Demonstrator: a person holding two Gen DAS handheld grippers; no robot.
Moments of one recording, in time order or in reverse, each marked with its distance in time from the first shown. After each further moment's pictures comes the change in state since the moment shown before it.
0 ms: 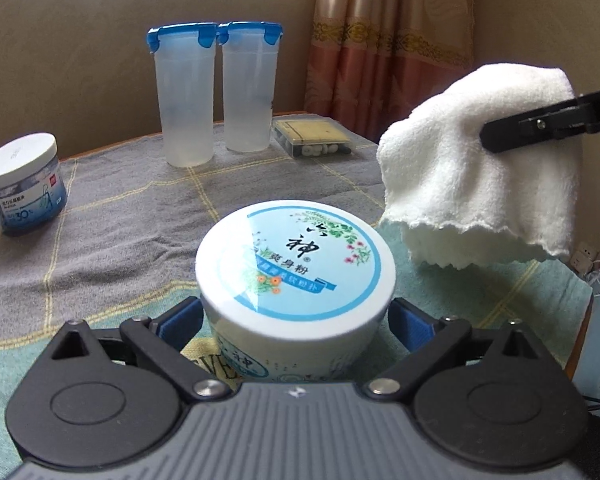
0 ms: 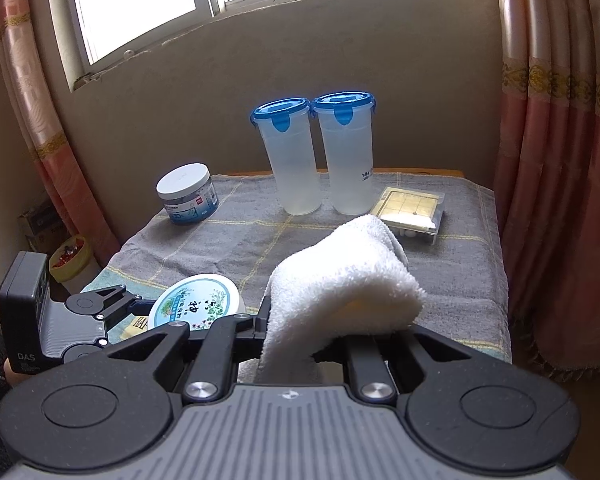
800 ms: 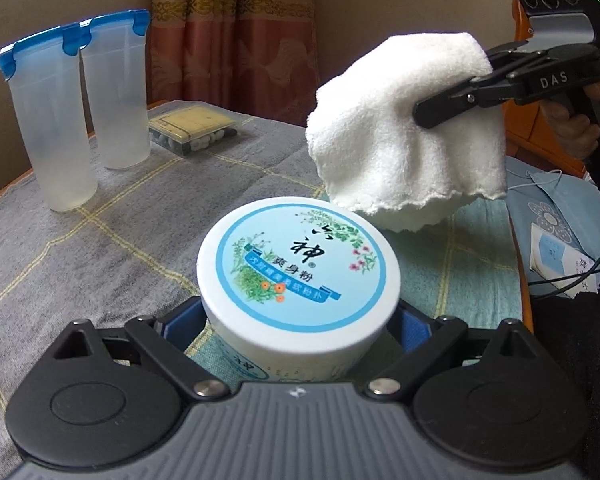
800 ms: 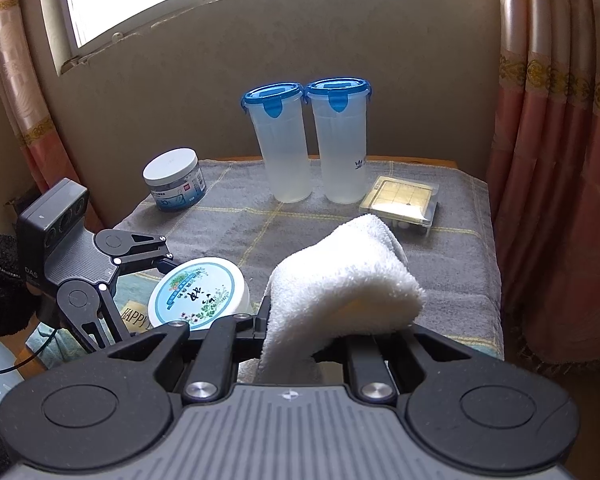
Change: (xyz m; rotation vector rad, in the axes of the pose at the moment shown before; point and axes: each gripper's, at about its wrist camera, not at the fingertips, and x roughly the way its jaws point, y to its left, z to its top) left arm 0.033 0.052 0.034 0.337 0.122 -0.440; right arm 0.012 0.005 0.006 -0.009 0.054 -0.043
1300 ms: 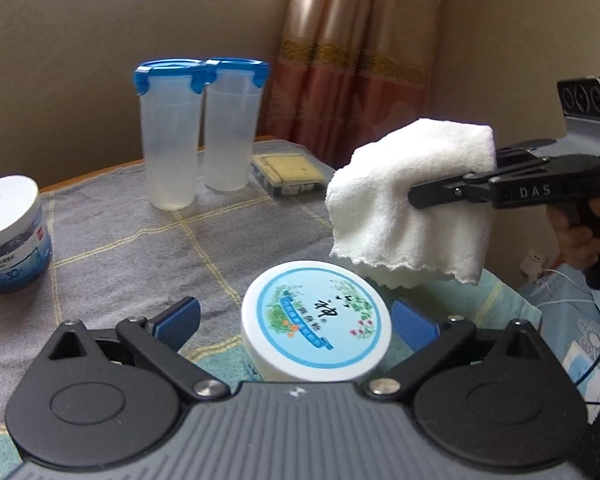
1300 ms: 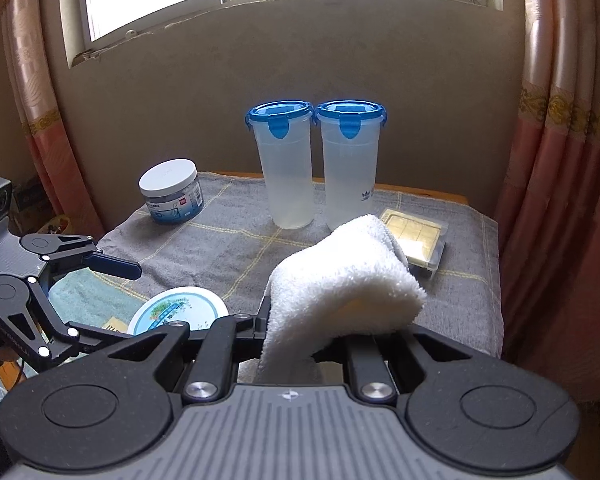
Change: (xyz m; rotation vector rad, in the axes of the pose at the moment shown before) left arm -0.050 -0.025 0.017 -0.316 -0.121 0.283; right arm 0.029 -0.003 0.022 -0.088 -0.032 0.012
